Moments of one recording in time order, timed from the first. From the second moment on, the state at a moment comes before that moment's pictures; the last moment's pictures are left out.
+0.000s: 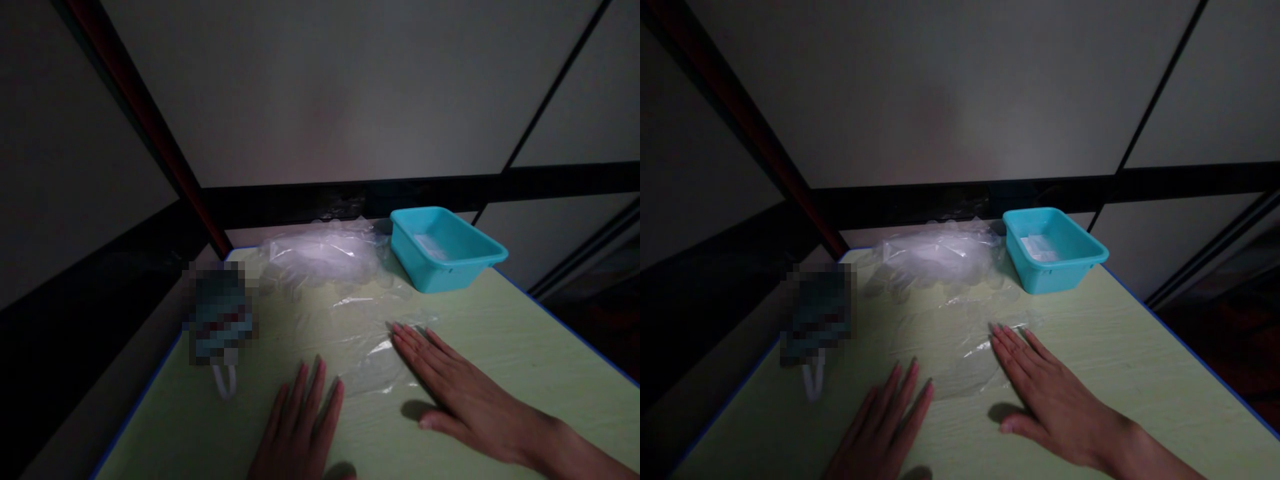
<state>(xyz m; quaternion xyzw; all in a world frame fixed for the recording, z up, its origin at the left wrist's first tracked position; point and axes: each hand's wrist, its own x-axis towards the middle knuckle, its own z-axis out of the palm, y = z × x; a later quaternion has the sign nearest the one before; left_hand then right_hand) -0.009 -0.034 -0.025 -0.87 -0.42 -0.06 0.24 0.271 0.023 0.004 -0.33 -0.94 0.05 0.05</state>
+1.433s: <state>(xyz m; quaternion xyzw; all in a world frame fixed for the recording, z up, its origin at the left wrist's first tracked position) 0.051 -0.038 -0.021 -0.89 -0.33 -0.28 0.15 0.223 0.056 0.032 -0.22 -0.95 0.17 0.15</state>
